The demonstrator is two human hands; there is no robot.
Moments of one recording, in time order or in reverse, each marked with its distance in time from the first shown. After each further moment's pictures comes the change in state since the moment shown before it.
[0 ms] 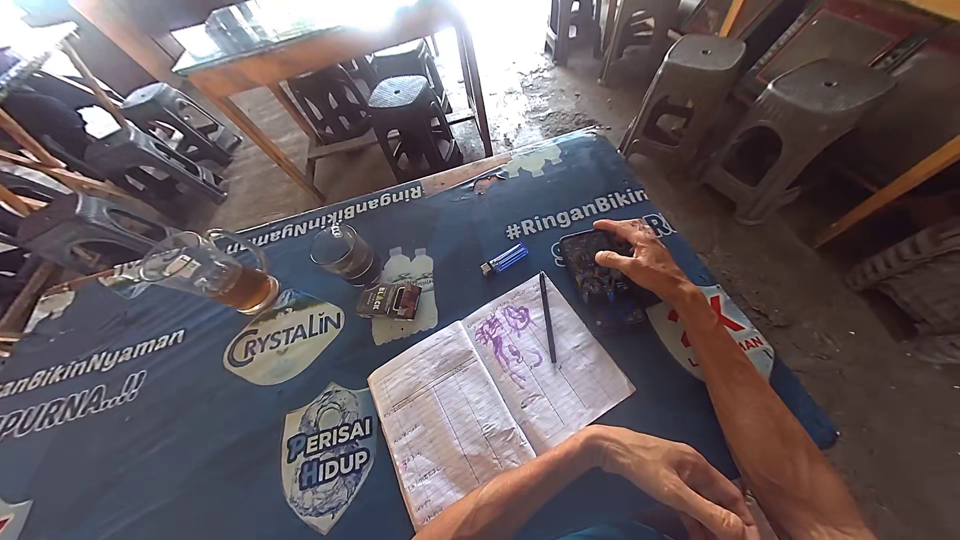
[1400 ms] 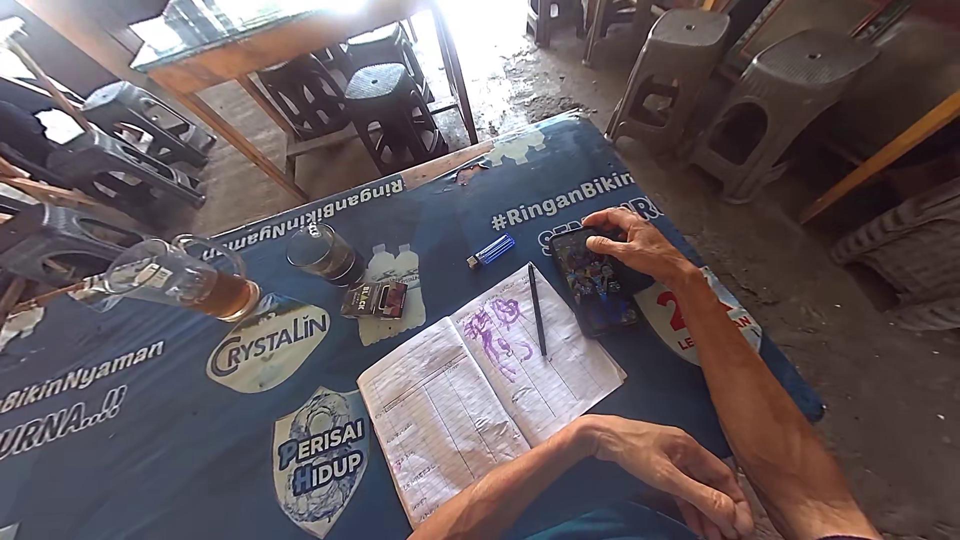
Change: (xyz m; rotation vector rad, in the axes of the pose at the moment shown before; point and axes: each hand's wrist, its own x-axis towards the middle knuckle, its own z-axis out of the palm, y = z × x) left_hand 0.000 0.003 0.000 -0.006 -0.011 -0.014; right_hand -0.011 -0.007 -0.010 0.147 -0.040 -0.007
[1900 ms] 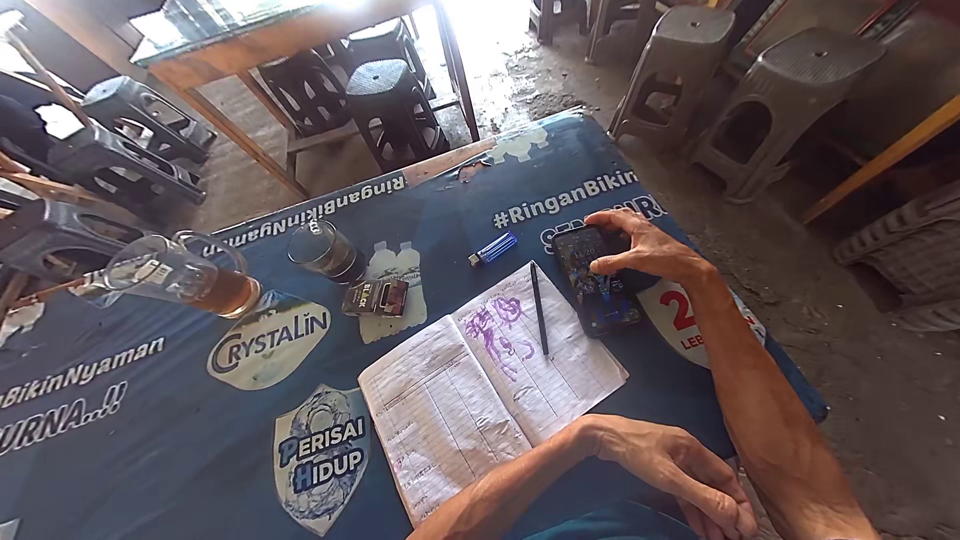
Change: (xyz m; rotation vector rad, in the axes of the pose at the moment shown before) left_hand 0.000 -0.001 0.001 -0.005 0.007 0.000; right_hand -0.006 0.007 -0.009 -0.027 -0.098 -0.035
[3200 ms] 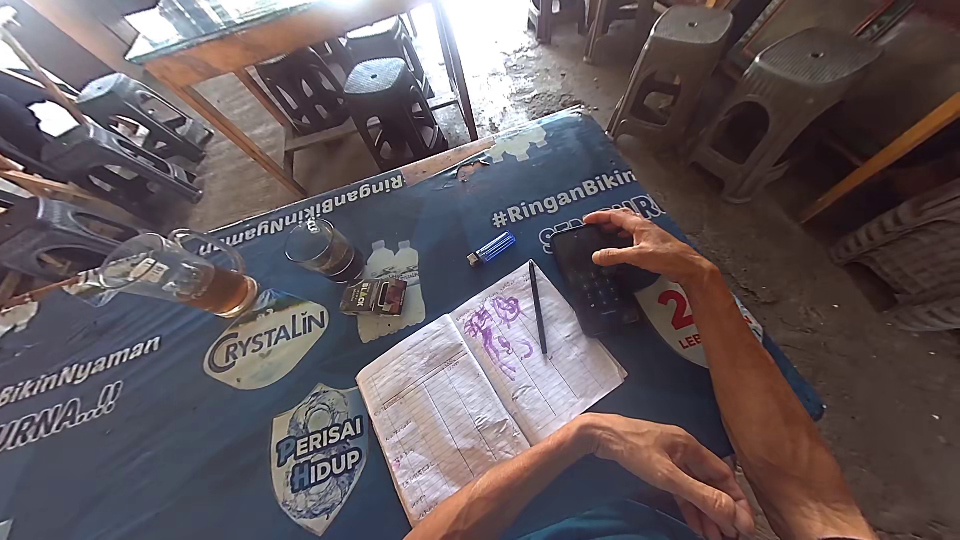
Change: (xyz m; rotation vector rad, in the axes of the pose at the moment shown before) left_hand 0.000 0.001 -0.001 0.020 -0.008 0.004; right_hand -0.003 0.004 -0.001 0.043 0.006 0.038
